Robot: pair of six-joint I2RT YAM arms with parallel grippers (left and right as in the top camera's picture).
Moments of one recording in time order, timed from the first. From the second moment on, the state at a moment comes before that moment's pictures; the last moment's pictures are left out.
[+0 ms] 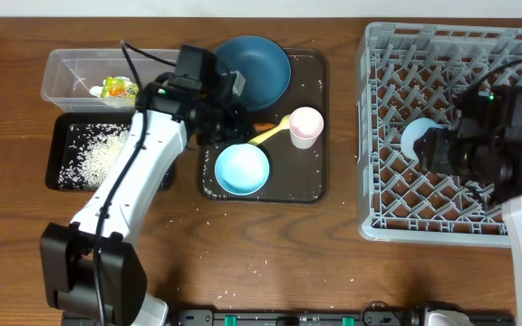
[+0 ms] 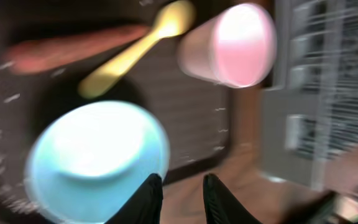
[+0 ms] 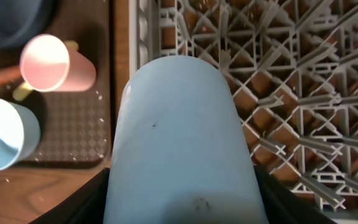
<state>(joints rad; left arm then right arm) -0.28 1.69 1.42 -0.94 0.42 -0.31 -0.06 1.27 1.31 -1.11 -0.16 0.11</state>
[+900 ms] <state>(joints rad) -0.30 1.69 1.42 -0.99 0.15 -0.31 0.04 1.65 1.32 -1.25 -0.05 0.12</state>
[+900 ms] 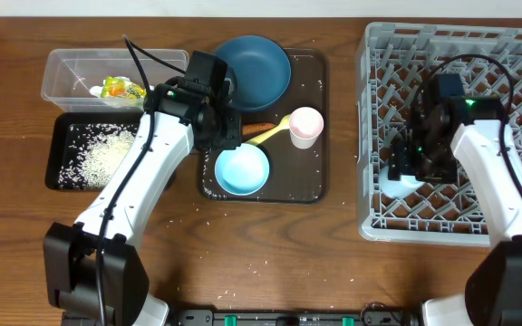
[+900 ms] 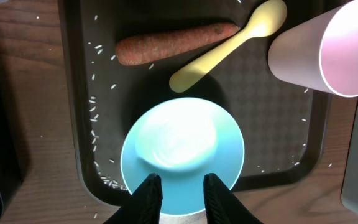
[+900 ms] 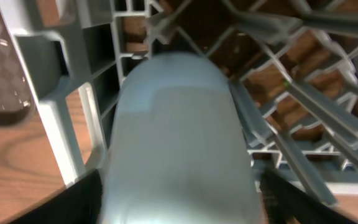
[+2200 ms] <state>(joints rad) -0.51 2.02 1.42 -0.42 0.13 -0.39 0.06 1.53 1.47 -1.26 -0.08 0.16</state>
